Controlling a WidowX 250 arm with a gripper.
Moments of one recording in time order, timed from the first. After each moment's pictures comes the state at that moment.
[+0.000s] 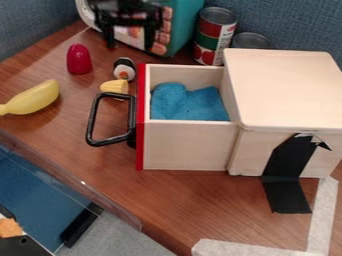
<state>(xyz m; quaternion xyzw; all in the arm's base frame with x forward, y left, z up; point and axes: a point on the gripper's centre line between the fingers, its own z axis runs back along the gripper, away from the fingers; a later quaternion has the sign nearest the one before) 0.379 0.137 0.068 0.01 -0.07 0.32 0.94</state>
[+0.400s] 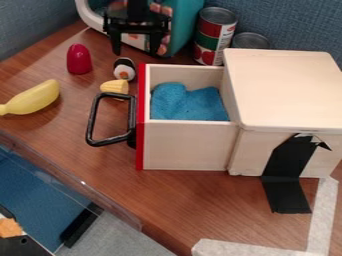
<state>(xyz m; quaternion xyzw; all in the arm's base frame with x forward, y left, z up) 0.395 0.145 0.049 0.04 -0.07 0.34 0.94</state>
